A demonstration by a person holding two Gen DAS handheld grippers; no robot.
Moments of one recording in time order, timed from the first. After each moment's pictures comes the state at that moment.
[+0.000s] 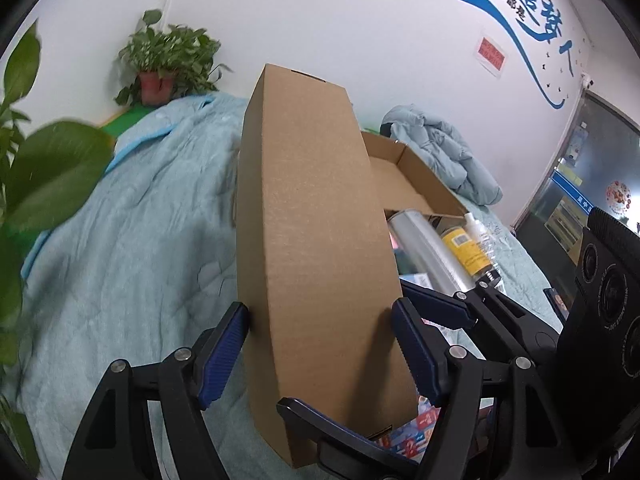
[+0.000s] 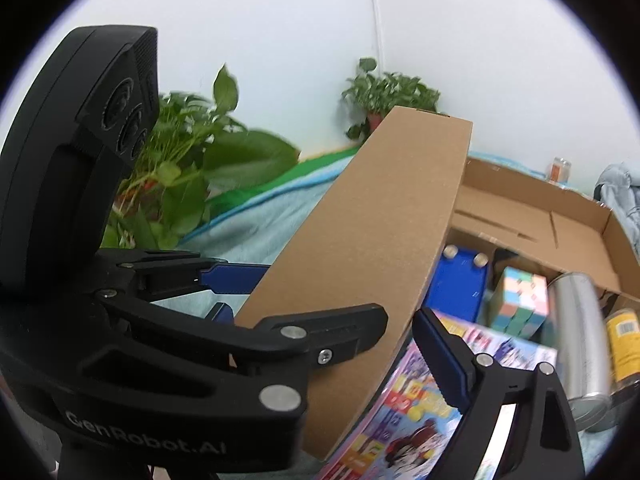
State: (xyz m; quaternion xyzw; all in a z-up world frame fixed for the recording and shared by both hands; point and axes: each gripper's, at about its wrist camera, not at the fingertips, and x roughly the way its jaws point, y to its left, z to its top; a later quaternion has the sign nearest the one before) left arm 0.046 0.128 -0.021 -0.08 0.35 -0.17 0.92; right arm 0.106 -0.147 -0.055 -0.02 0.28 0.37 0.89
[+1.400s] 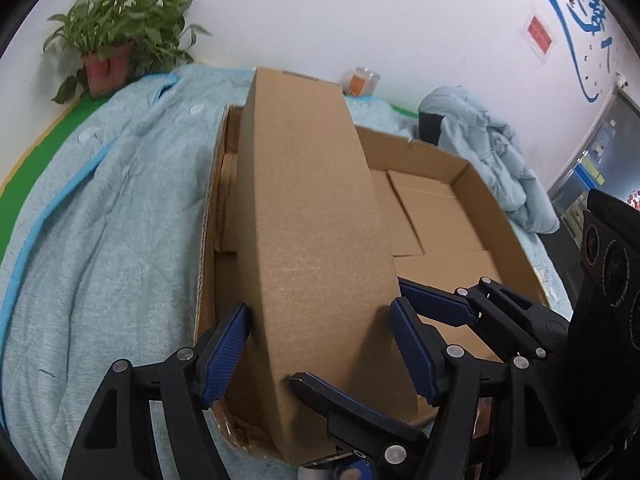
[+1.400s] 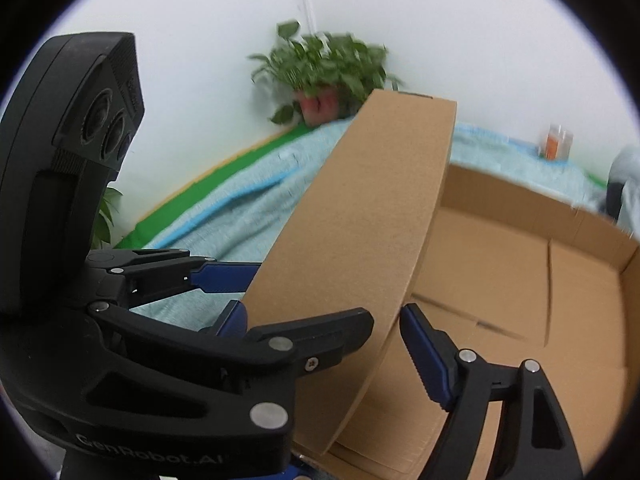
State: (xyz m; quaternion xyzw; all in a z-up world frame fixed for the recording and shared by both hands) left arm 0.419 0.102 -0.040 -0.08 0.46 -0.18 0.87; right arm 0.363 -0.114 -0.074 0.01 0.38 0.33 0.86
